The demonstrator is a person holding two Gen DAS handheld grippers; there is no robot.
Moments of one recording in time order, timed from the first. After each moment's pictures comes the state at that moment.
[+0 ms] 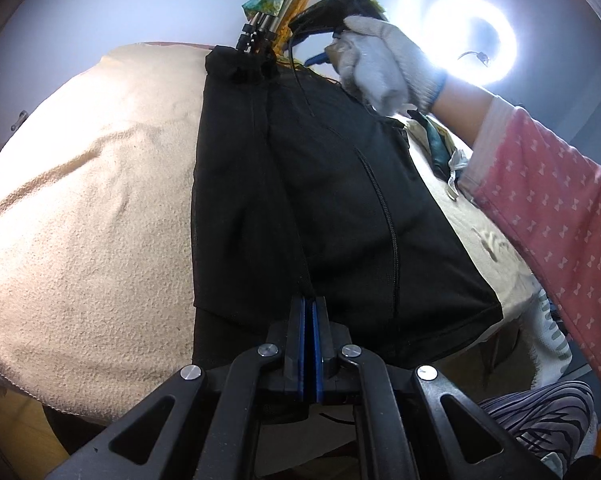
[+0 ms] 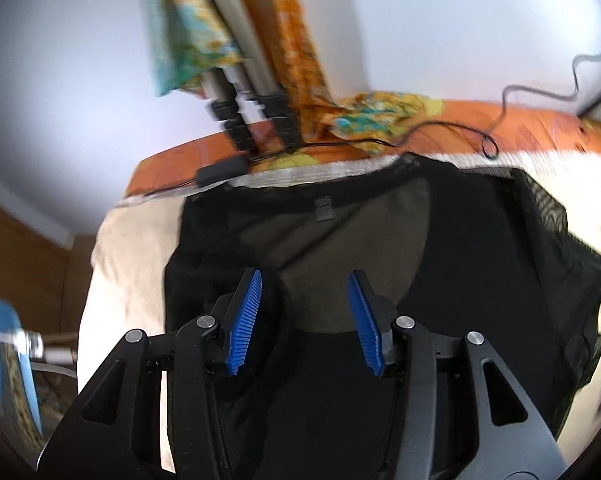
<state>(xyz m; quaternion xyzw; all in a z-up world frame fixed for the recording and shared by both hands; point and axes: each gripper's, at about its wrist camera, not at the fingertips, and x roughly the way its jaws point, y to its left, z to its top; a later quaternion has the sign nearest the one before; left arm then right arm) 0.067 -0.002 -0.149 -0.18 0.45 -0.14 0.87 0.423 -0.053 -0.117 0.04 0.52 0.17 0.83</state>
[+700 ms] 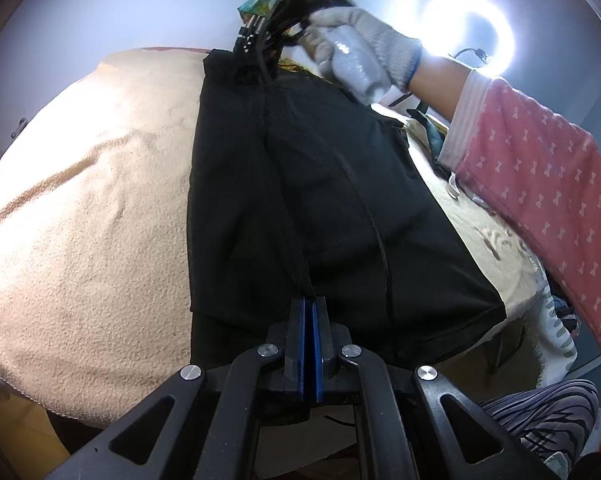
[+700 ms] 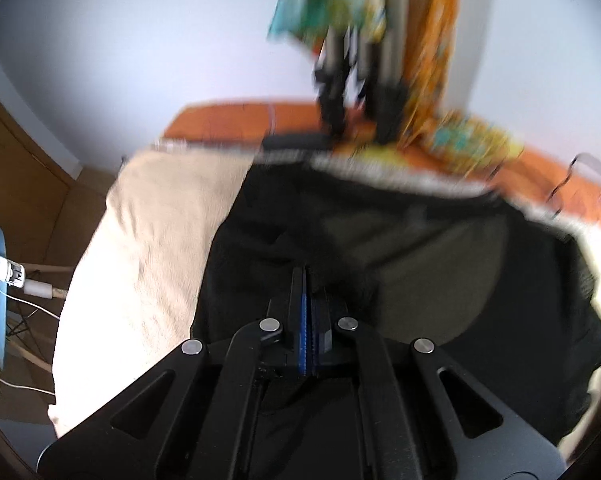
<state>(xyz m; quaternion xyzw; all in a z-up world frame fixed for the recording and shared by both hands) 0.070 -0.011 -0.147 -0.17 0.44 -0.14 0.87 0.416 0.001 -0.127 -0.06 0.50 0.23 0.83</state>
